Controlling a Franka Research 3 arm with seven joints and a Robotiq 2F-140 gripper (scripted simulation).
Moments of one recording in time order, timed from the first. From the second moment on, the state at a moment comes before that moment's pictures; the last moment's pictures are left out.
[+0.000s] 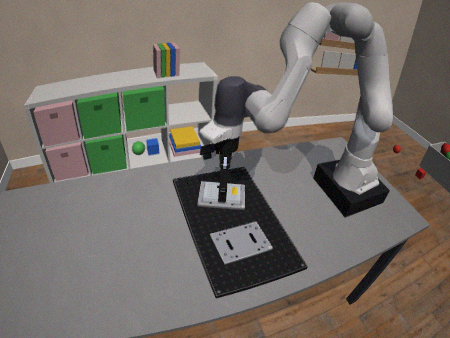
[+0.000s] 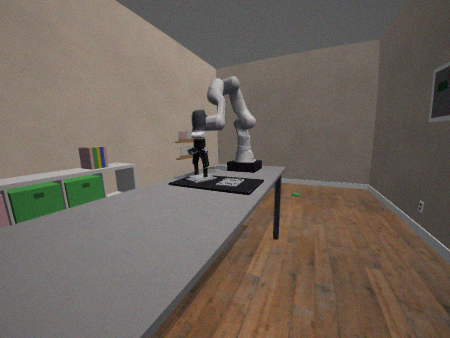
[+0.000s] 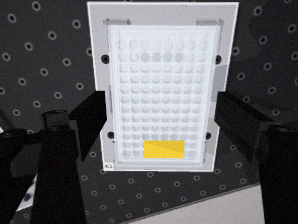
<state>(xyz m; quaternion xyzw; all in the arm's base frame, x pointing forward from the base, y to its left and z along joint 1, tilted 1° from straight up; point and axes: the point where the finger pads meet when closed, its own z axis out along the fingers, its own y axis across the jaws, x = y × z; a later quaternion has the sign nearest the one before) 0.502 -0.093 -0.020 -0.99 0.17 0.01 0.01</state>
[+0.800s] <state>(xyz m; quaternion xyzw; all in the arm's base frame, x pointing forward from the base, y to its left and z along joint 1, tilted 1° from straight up) 0.504 -0.093 -0.014 -0.99 0.17 0.00 0.01</state>
